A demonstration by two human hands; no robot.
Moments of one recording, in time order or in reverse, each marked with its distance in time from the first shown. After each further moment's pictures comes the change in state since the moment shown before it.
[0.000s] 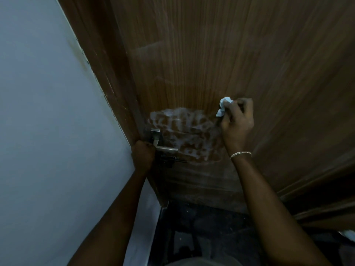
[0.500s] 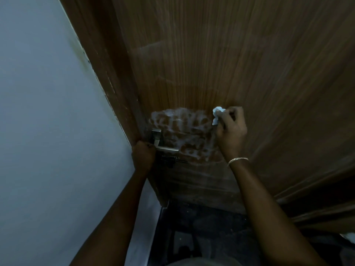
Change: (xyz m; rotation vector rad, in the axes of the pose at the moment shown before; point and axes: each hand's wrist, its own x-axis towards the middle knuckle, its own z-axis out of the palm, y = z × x) left_hand 0.002 -0.005 0.001 0.034 -0.033 0.030; right_hand -0.024 0.003 0.009 0.017 -0.096 -0.029
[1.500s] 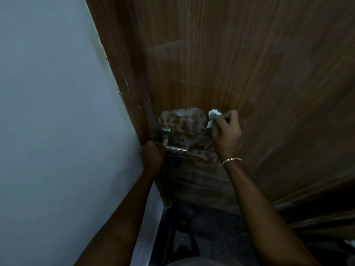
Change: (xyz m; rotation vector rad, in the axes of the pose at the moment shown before) left_hand 0.005 -0.003 0.004 0.020 0.001 -0.079; right_hand -0.008 -0.033 0.023 -0.033 -0.135 0.020
